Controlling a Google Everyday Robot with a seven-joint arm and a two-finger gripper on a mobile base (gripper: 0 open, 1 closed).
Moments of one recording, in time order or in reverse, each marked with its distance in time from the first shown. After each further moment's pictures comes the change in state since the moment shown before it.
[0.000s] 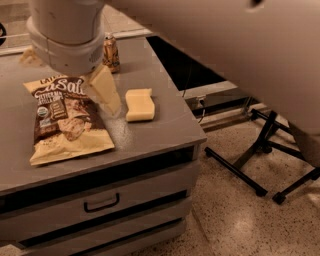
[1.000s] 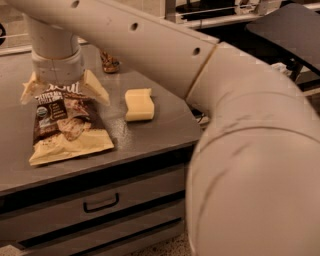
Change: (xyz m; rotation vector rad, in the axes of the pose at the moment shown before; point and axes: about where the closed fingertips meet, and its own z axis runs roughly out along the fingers) arm 0.029 -0.032 0.120 -0.165 -0.190 -0.488
